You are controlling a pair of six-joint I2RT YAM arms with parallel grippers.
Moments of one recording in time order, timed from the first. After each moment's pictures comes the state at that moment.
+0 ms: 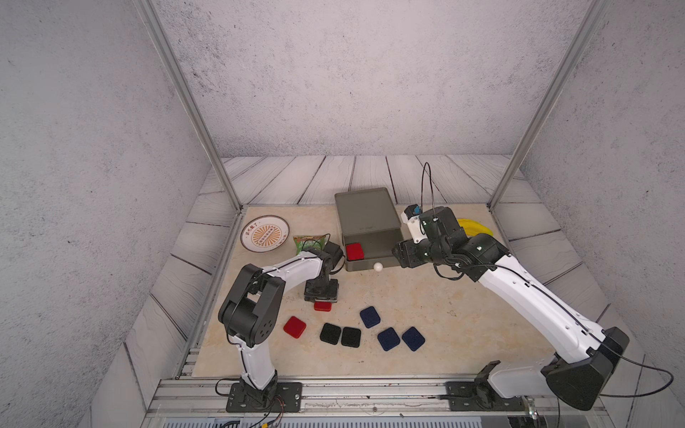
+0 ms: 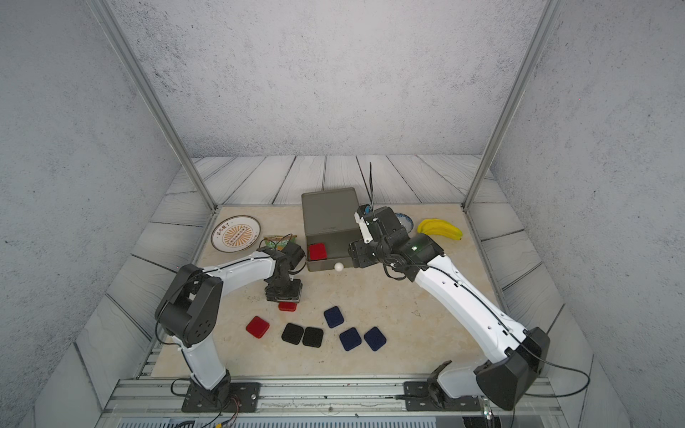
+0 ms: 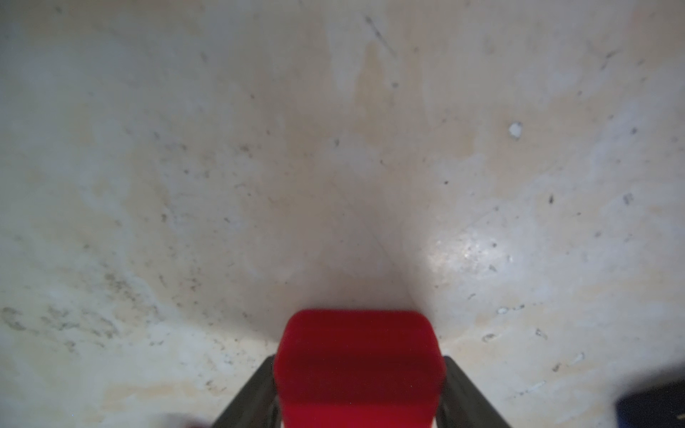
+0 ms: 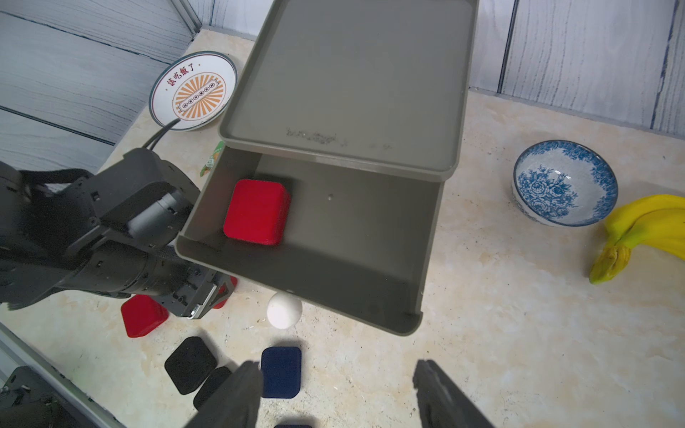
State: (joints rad) left arm -0.53 1.82 1.17 -0.89 -0.01 -0.43; right arm 0.66 1.36 1.46 -0.87 0.04 0.23
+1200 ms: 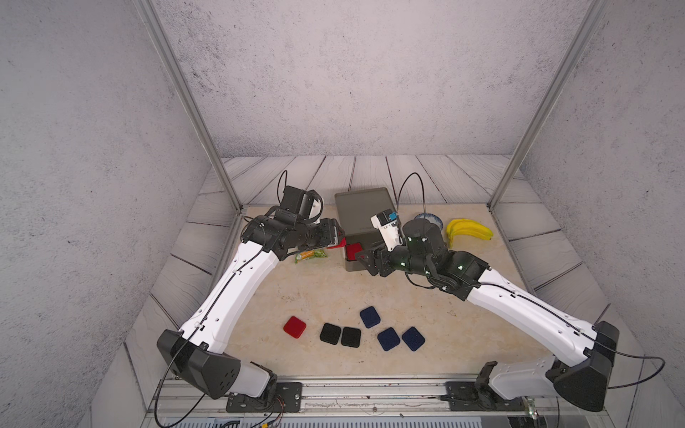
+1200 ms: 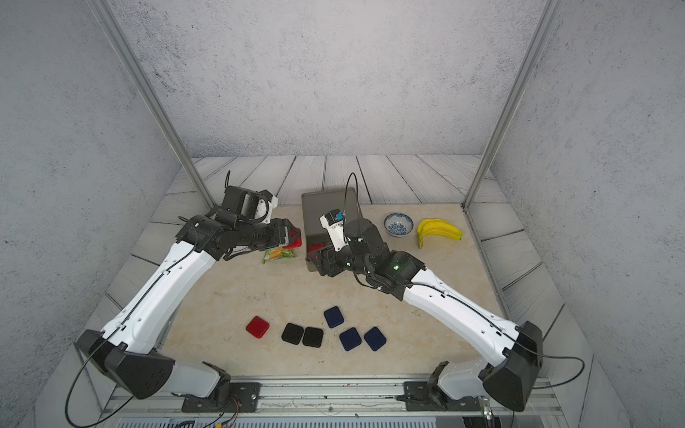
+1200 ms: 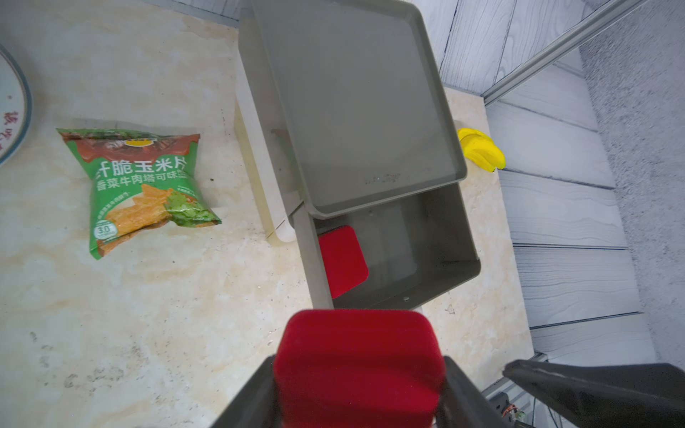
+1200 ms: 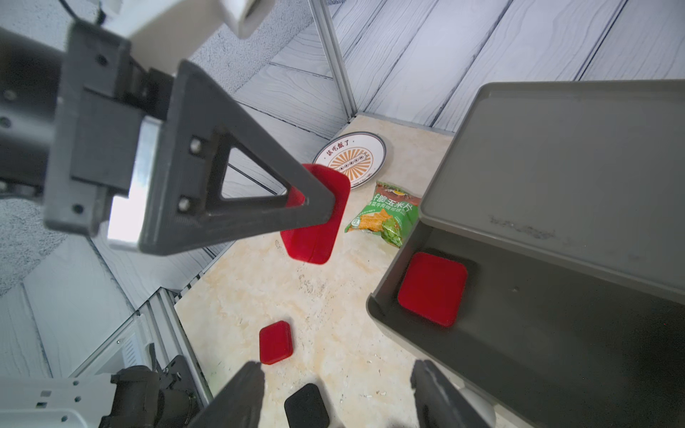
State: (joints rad) left arm -0.46 1.43 1.61 -0.95 0.23 -0.53; right arm 0.85 1.35 1.33 -0.43 -0.13 0.32
